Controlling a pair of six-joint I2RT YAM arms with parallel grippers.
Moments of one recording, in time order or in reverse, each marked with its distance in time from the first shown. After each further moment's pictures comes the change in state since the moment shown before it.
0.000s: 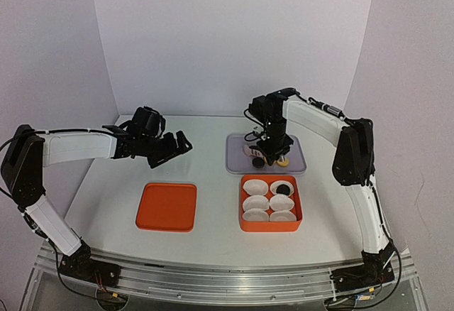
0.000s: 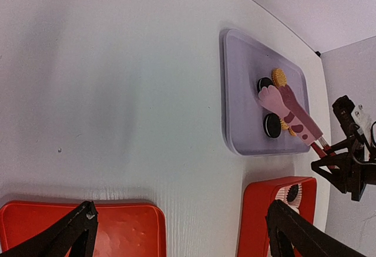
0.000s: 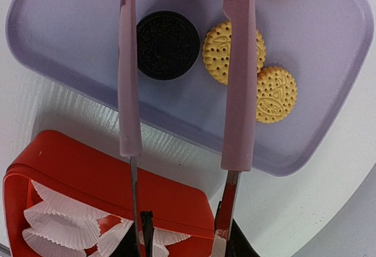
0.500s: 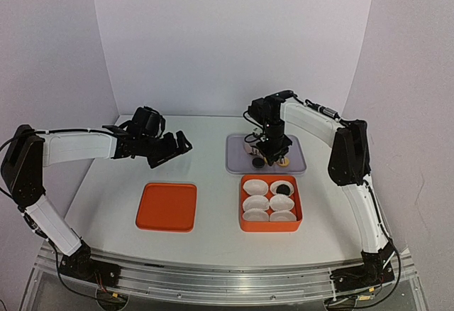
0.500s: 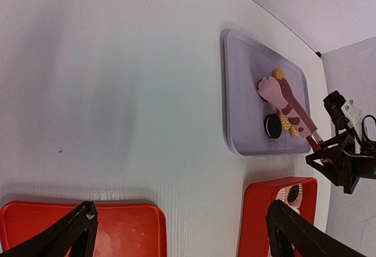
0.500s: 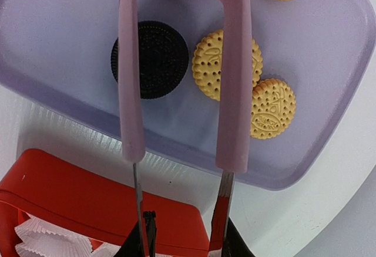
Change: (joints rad) left arm 0.000 0.000 0.000 -0.001 -0.005 0.000; right arm -0.007 0.062 0.048 0.001 0.023 -0.007
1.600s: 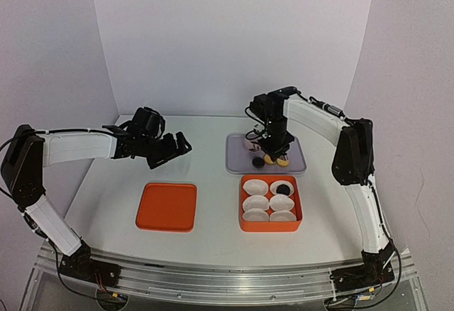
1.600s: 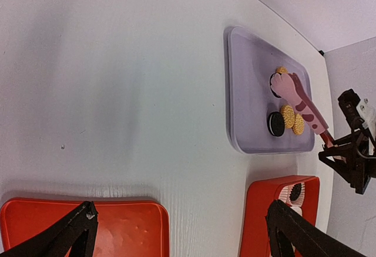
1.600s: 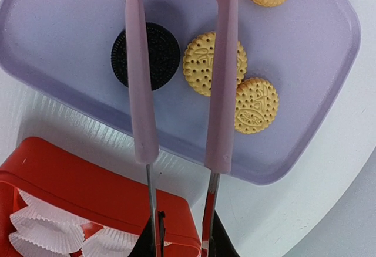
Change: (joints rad) left arm 0.000 0.000 0.000 -0.016 0.000 -0.002; right arm 0.000 -0.035 -0.012 0.000 0.022 -0.040
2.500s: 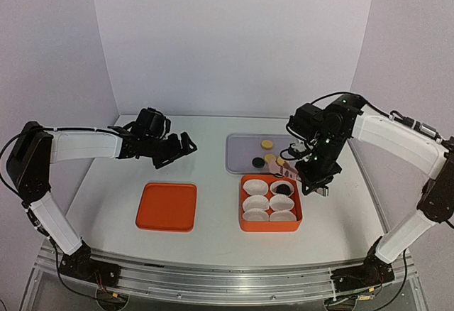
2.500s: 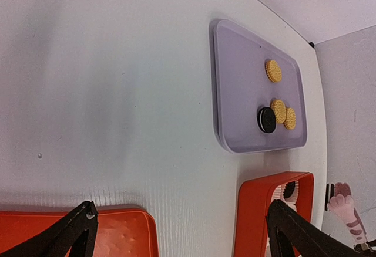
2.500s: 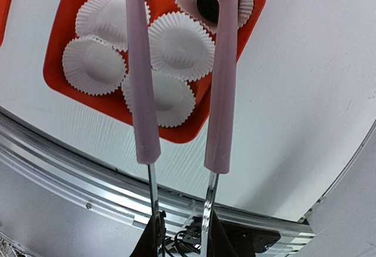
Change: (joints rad) left arm 0.000 0.054 0.015 0.064 0.059 0.010; right arm 0.148 -0.824 -0.801 -0.018 -0.200 0.309
